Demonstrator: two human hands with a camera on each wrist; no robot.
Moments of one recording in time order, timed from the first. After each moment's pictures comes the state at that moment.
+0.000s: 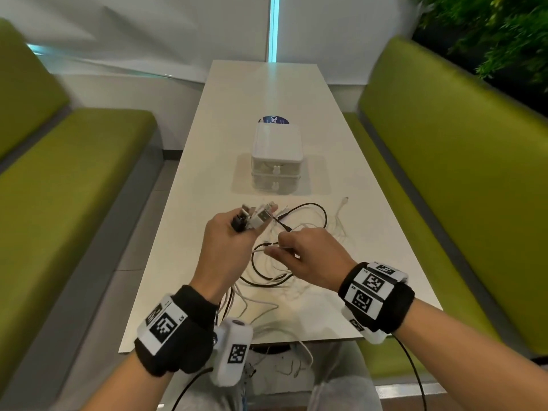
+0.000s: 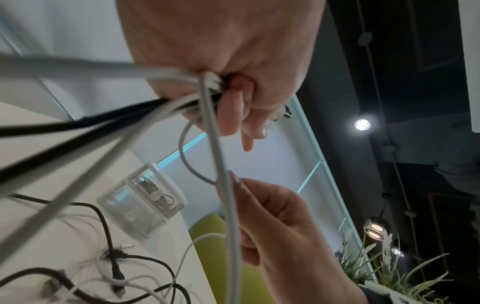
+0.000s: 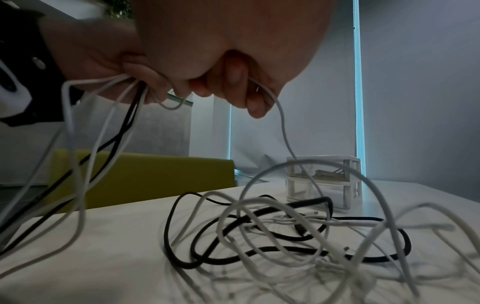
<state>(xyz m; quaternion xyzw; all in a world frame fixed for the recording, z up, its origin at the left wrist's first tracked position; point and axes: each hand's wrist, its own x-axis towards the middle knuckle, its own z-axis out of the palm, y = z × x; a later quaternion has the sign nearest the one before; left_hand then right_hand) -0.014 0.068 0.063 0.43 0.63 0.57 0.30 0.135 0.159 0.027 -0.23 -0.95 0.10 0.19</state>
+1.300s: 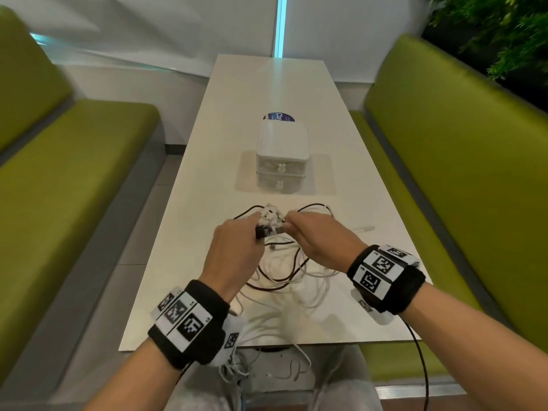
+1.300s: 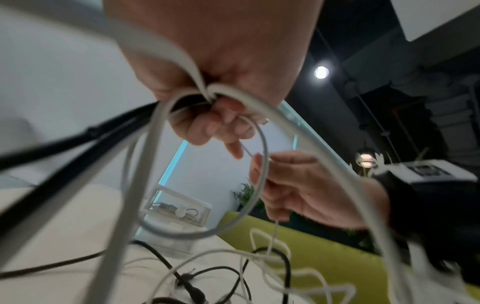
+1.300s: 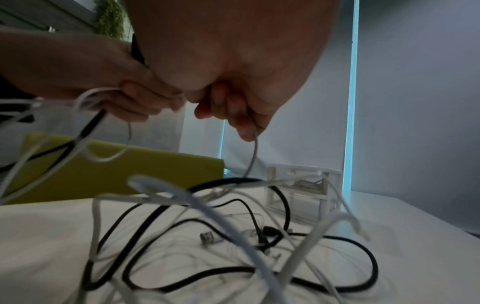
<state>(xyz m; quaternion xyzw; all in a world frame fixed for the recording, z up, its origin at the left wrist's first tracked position) -0.017 0.080 0.051 0.59 0.75 0.29 0.01 0.127 0.189 0.041 -0.27 -0.95 0.14 0.07</state>
